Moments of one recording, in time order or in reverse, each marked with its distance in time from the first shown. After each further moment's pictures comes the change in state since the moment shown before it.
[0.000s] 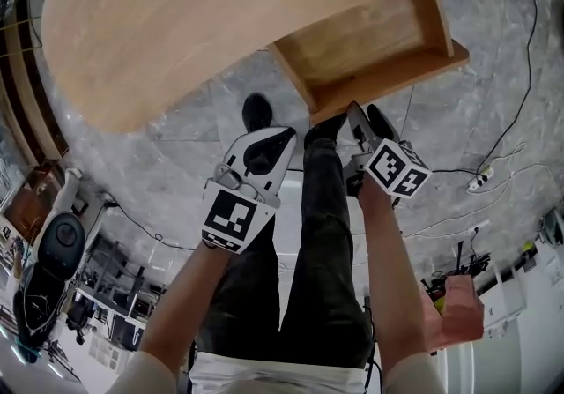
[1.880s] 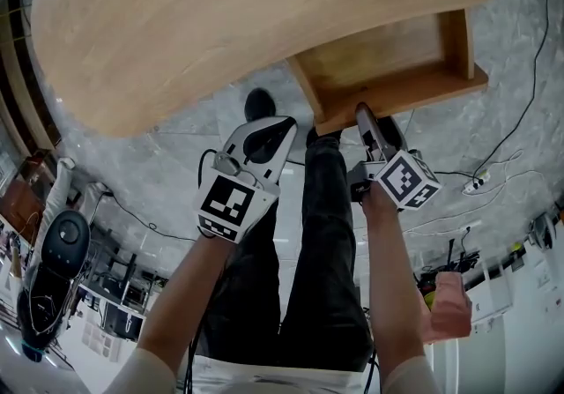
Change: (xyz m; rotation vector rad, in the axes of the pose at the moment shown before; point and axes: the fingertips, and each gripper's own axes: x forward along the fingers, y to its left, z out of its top) left arm 0.015 0.056 -0.014 -0.140 0.008 0.002; right arm 0.020 0.029 0.014 0.063 -0.027 0.046
